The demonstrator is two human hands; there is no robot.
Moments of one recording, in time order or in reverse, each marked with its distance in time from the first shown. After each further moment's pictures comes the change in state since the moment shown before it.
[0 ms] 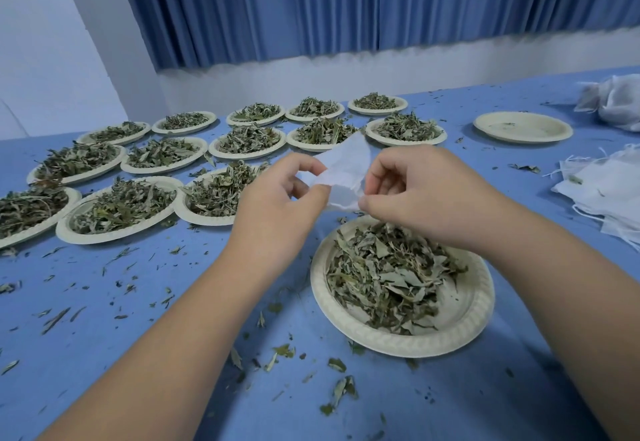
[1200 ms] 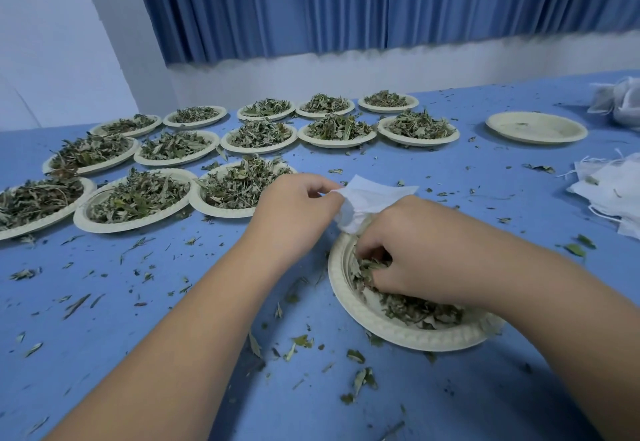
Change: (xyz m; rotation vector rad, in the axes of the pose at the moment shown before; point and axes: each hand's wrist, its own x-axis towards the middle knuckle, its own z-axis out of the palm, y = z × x) left_hand 0.004 -0.004 -0.003 0.124 -0.109 -0.176; right_hand -0.025 -0.023 0.024 -0.603 -0.392 -0.140
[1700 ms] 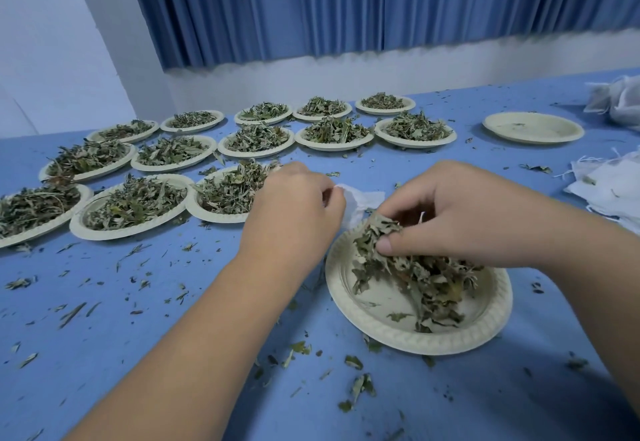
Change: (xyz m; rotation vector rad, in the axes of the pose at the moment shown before) left_hand -0.008 0.010 0.004 0.508 0.261 0.322; right_hand -0.014 0.029 -0.027 0.543 0.098 0.027
